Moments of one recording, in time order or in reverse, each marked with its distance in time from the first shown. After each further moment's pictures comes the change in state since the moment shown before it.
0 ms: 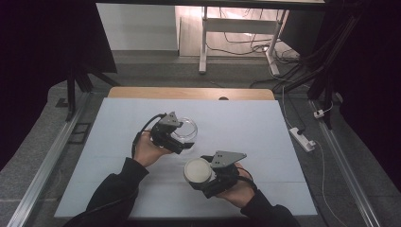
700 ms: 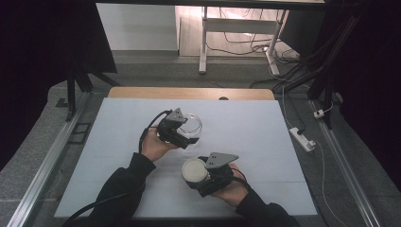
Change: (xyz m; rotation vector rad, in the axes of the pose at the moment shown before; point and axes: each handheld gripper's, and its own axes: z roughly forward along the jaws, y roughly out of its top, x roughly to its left) left arm 0.013 0.008 0.024 -0.005 0.015 0.011; right arm -0.006 -0.016 0.025 0.026 -0.030 -0.002
